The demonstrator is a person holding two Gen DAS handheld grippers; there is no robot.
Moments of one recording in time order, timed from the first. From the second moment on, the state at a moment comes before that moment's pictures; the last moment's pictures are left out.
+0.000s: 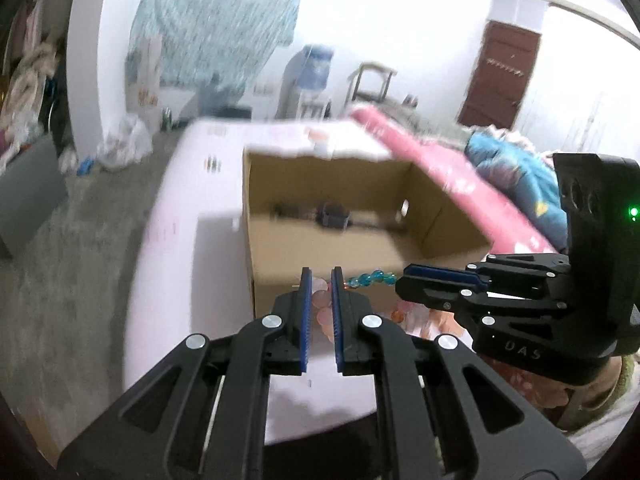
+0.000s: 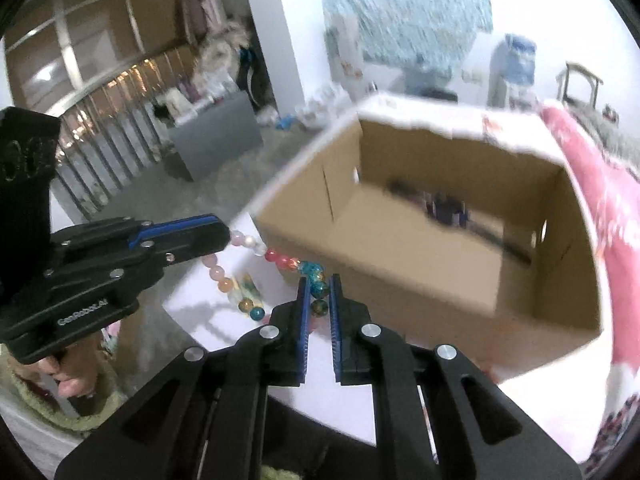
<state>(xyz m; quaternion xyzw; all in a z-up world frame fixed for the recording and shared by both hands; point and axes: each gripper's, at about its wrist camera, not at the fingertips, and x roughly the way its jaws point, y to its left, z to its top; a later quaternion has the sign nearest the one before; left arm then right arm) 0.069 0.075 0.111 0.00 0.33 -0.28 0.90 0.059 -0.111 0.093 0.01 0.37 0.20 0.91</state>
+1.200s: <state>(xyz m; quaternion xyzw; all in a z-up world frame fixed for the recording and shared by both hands) 0.159 0.076 0.091 -0.06 0.42 -0.21 0.88 0.101 -0.291 0.110 0.14 0.36 0.11 0.92</state>
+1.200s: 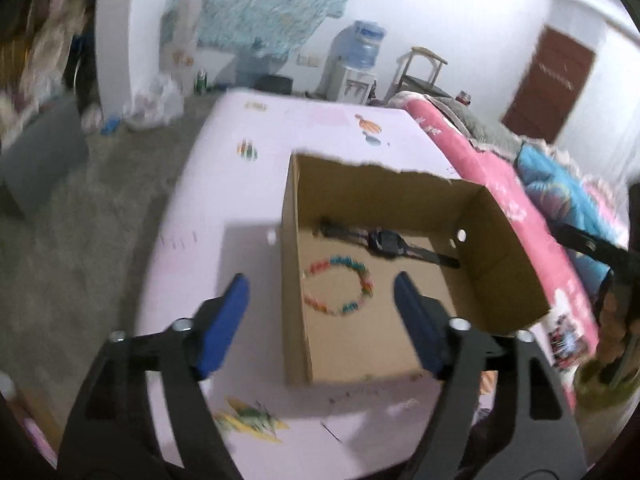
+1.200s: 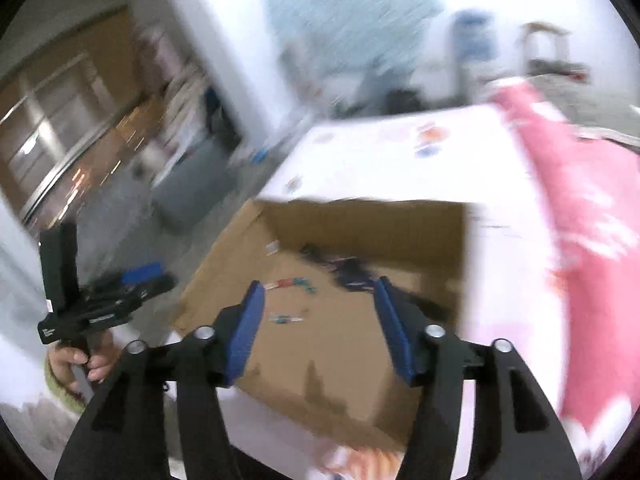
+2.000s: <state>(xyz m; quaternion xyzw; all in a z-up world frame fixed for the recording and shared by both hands) 0.146 0.056 0.035 -0.15 0.46 -0.22 0.84 0.106 -0.330 0.014 0.26 0.43 0.09 0.86</state>
